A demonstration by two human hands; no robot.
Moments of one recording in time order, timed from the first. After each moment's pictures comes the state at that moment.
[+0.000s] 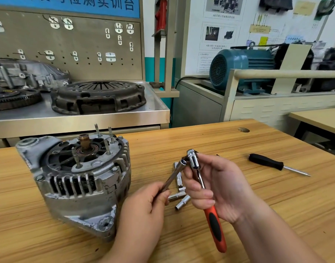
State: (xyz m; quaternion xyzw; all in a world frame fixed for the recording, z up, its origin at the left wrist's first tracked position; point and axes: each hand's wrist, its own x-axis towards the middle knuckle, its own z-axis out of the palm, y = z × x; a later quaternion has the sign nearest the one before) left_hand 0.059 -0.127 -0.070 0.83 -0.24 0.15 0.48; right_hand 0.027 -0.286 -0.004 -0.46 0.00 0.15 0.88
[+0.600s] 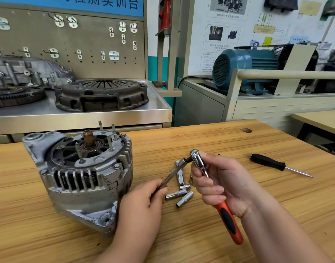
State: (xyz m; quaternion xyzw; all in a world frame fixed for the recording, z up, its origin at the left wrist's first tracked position) left_hand 0.059 -0.125 -0.068 0.85 -0.19 0.13 0.48; right_hand 0.029 -0.299 -0.004 -0.50 0.02 0.16 0.85
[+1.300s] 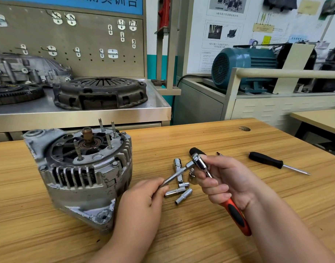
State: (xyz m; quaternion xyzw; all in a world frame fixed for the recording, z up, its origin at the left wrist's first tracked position) left_hand 0.060 -0.122 -0.071 0.84 -0.23 0.18 0.45; right_hand 0.037 -0.321 -0.015 -0.53 0.03 0.22 0.82
